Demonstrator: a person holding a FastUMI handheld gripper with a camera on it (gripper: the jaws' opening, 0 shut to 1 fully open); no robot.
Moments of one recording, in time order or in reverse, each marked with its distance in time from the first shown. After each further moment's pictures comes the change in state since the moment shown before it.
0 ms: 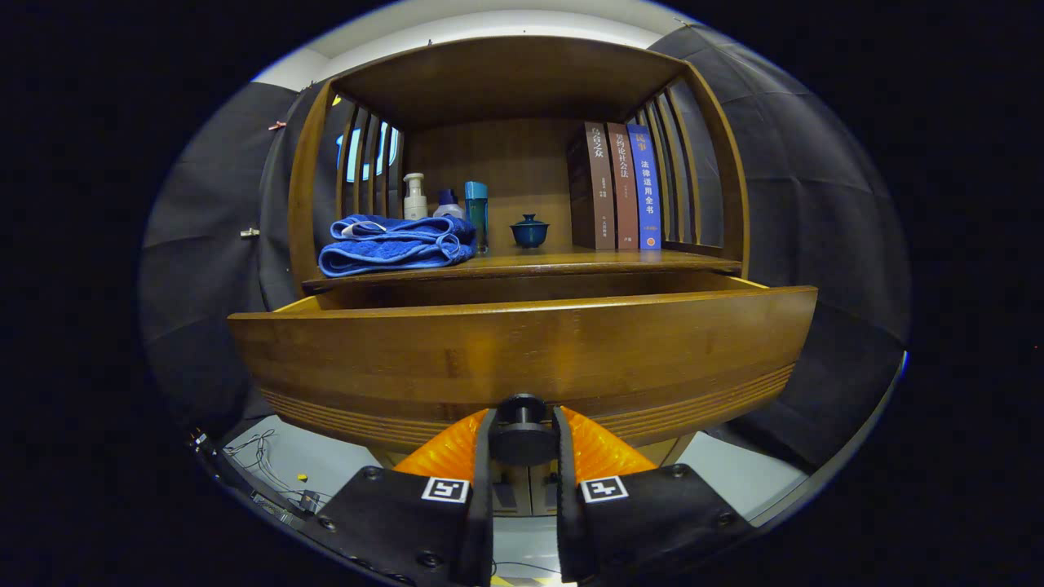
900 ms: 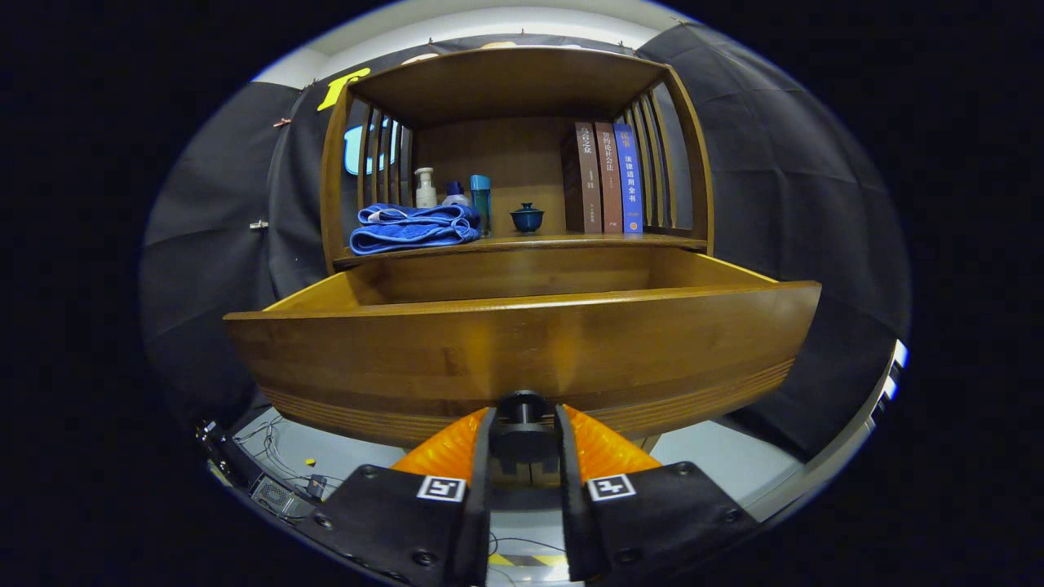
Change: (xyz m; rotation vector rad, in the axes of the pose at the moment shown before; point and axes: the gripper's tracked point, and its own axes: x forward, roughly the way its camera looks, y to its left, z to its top) arm -0.062 -0.002 -0.023 -0.012 0.045 -0.002
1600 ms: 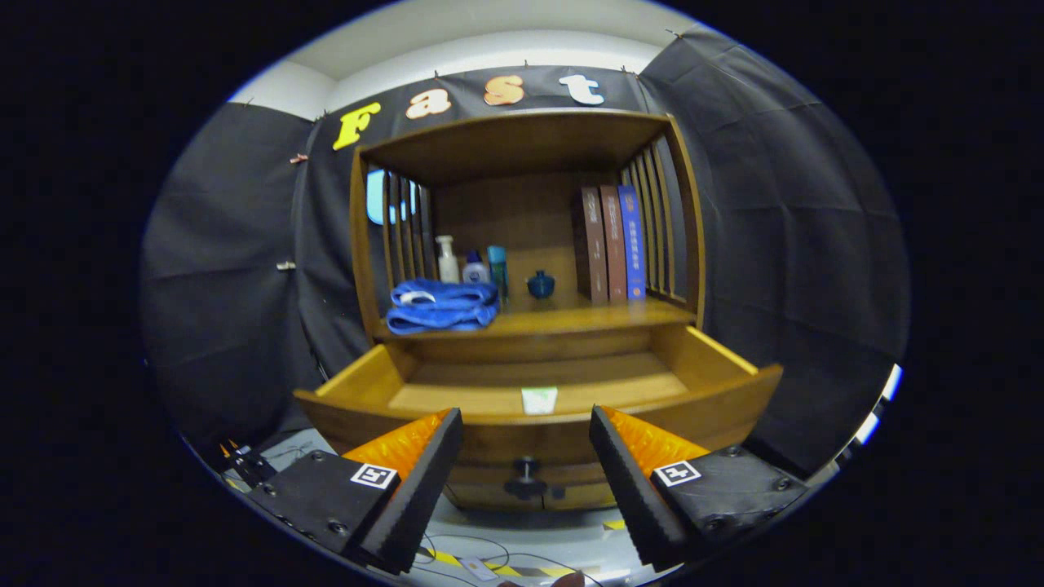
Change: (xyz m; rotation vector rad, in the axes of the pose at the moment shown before) arm -0.063 -0.003 0.137 0.030 -0.140 0.106
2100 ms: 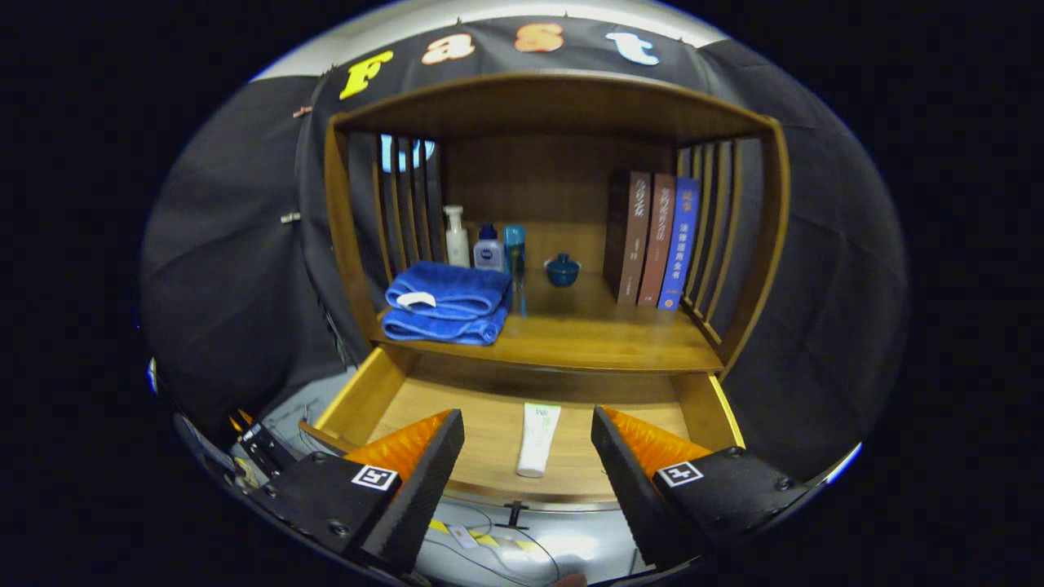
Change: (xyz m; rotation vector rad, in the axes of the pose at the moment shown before) arm 0.094 0.000 0.034 -0.112 0.411 0.038
